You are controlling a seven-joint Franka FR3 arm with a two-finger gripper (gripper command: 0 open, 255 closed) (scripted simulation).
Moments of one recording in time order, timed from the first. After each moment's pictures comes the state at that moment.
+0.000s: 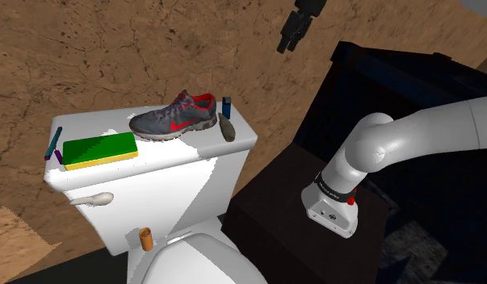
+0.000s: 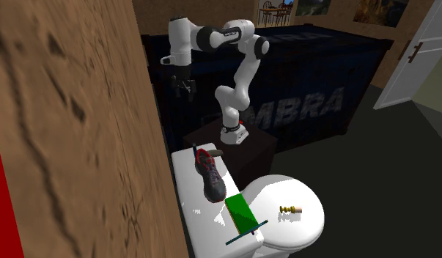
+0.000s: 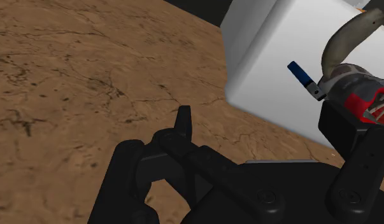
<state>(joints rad) 0.00 -0.75 -0.04 -2.32 0.08 1.69 -0.15</state>
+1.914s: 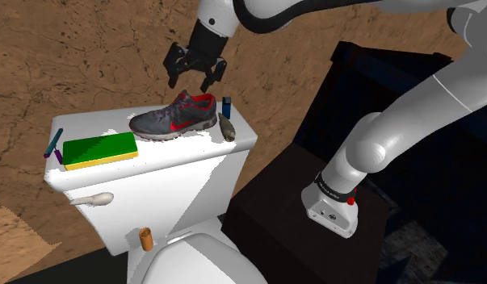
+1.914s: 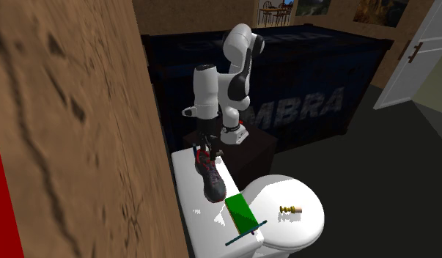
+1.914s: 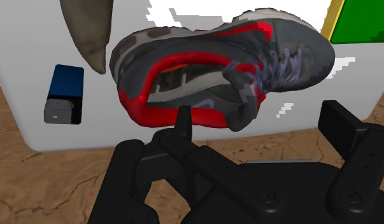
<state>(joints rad) 0.03 -0.32 0.48 -2.27 0.31 2.26 0.62</state>
